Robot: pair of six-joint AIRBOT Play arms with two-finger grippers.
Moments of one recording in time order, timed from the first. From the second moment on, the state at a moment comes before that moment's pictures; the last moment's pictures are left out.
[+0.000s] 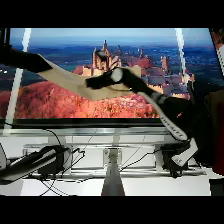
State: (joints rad) left arm 0.17 -1.19 1.49 1.01 -1.58 -1.08; right arm 0.76 -1.82 1.54 -0.85 0.66 1.52
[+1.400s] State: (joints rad) left arm -0.50 -1.62 1.49 0.84 -1.01 -1.07; right arm -0.12 -1.71 1.65 -1.29 1.33 1.42
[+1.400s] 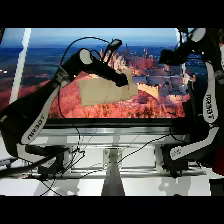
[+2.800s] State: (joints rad) left arm -0.13 -1.42 1.49 0.95 -1.17 -1.07; right arm 0.21 -1.49 1.50 -1.12 1.05 1.36
